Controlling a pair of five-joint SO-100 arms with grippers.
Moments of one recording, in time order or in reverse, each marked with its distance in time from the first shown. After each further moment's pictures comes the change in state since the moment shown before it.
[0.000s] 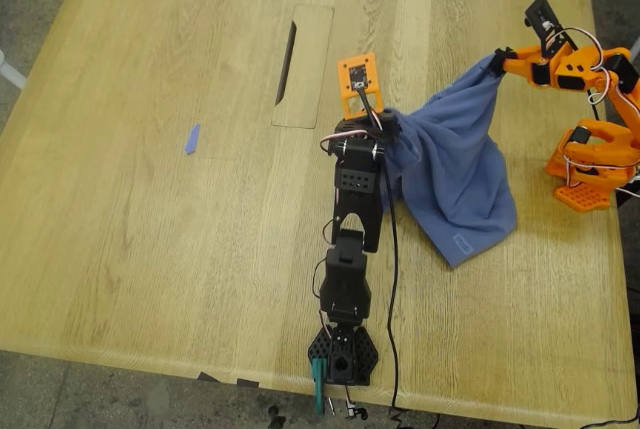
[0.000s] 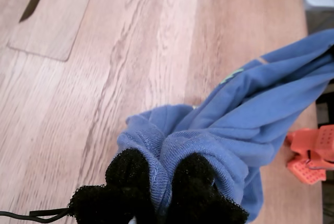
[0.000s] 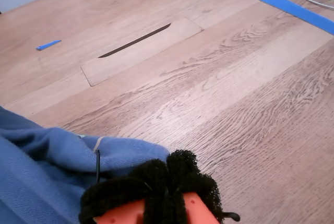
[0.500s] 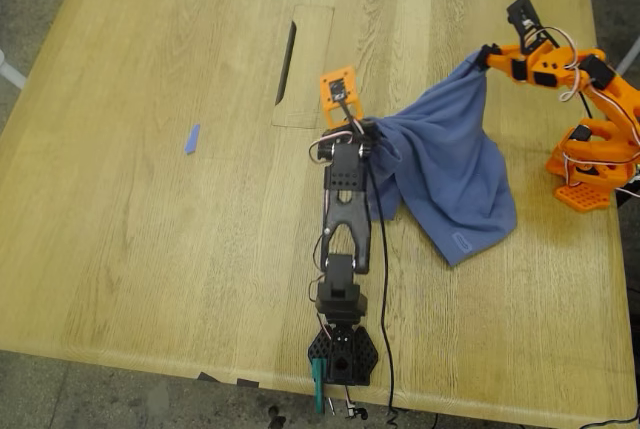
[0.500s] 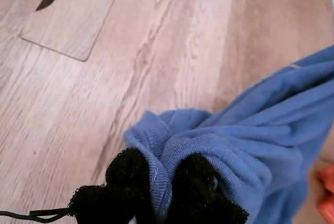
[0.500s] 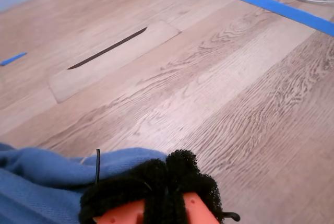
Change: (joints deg) arm 0 -9.6 17.2 51.8 -37.3 -0.1; arm 1 7.3 -8.3 13.4 -24.0 0.0
